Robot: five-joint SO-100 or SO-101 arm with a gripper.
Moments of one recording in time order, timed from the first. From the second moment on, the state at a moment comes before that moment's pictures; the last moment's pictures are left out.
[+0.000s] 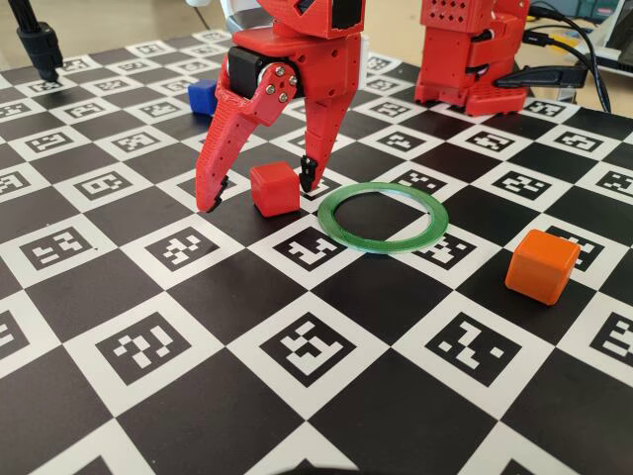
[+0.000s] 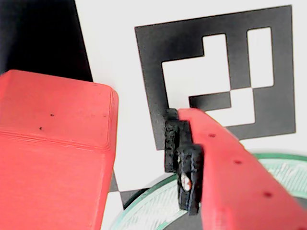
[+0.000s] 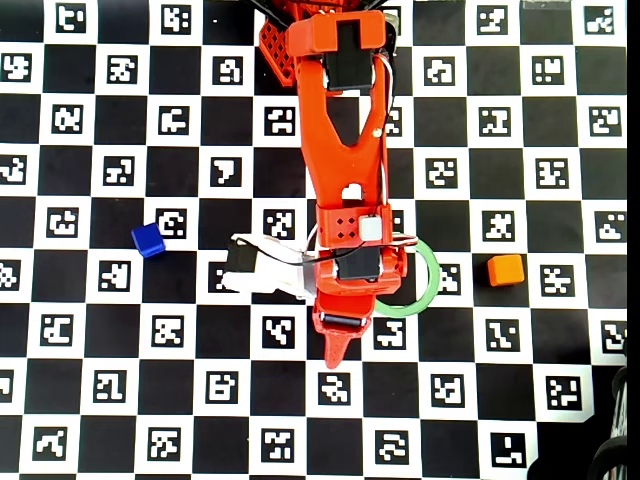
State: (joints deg) arm -3.2 66.6 88.2 63.2 13.0
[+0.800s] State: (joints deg) arm -4.6 66.6 88.2 61.0 25.8
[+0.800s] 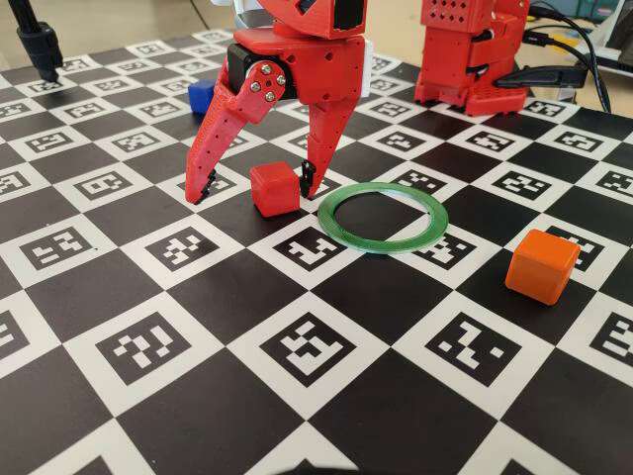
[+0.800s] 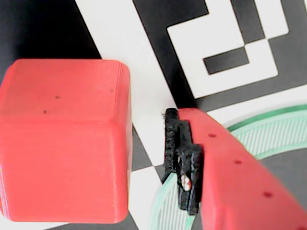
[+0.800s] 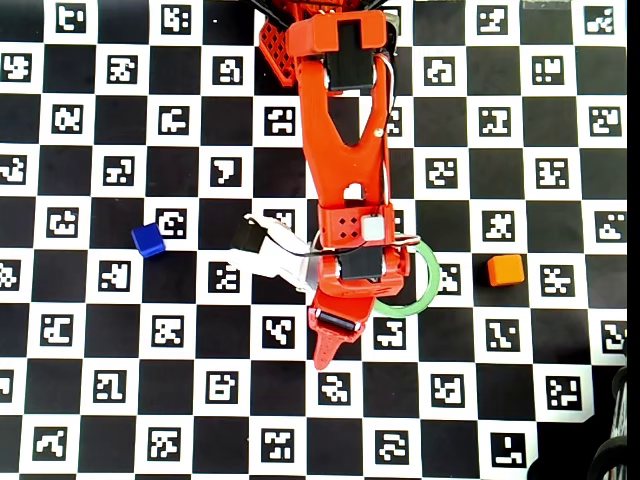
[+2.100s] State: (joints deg) arm -4.7 66.8 89.4 57.0 25.1
